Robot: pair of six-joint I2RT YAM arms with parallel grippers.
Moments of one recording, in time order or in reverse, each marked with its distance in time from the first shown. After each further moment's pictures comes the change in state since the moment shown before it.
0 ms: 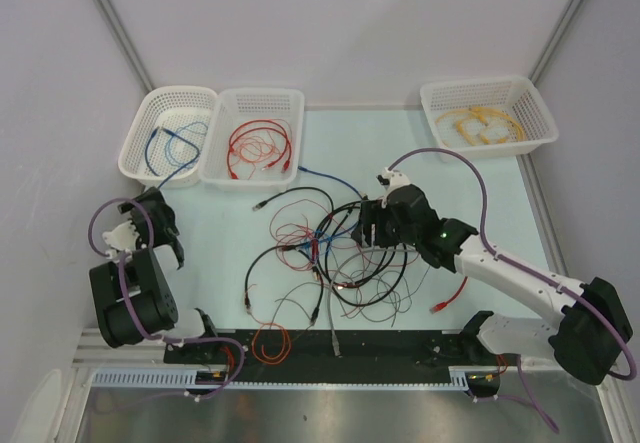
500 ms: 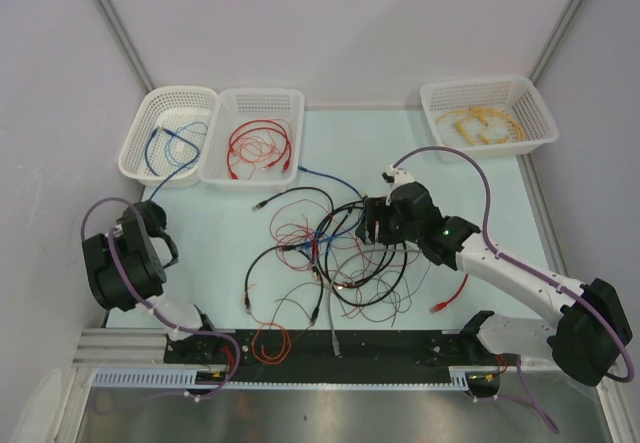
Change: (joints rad) left arm 0.088 0.251 0.055 0.187 0.028 -0.003; right arm -0.038 0.006 0.000 -0.012 -0.008 -0.007
